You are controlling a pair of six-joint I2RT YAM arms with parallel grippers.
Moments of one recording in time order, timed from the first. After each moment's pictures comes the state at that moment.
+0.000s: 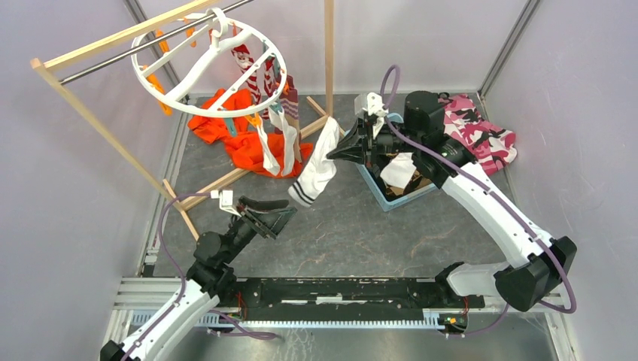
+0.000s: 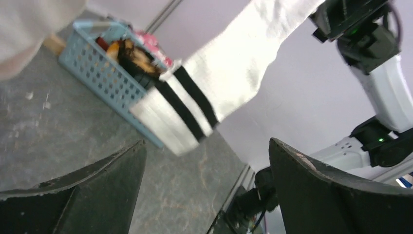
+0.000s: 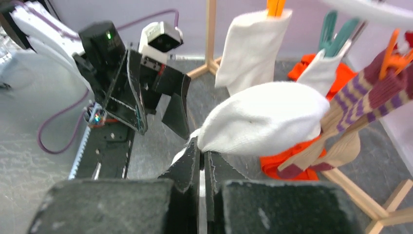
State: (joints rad) left arm -0.57 0.23 0.02 0.47 0.19 -0.91; right arm 0.56 1.30 1.33 -0.21 -0.97 -0.20
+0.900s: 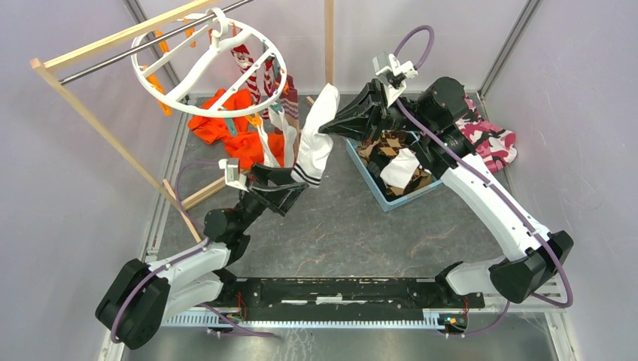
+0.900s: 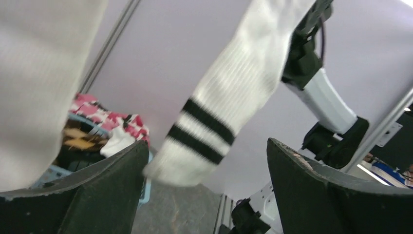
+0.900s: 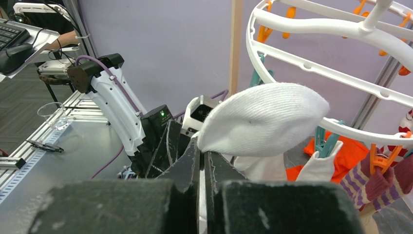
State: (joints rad) left arm -0.57 0.99 0.19 1.37 0.31 -0.92; right arm 0.56 1.36 1.48 0.28 -1.04 0.34
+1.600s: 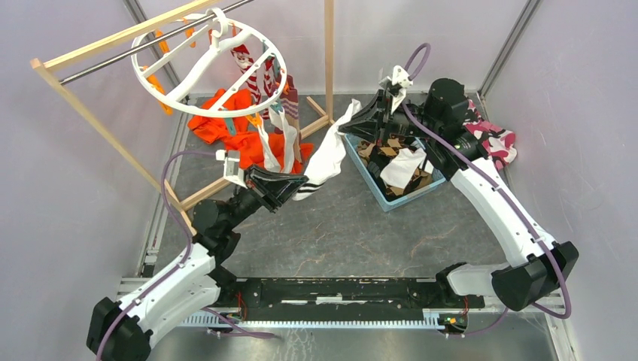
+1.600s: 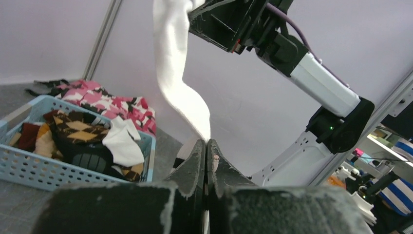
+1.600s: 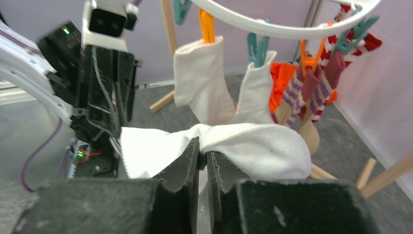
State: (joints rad) left arm -0.58 0.75 0.37 0.91 0.41 -0.80; right arm 0.44 1.30 1.39 -0.02 -0.94 0.07
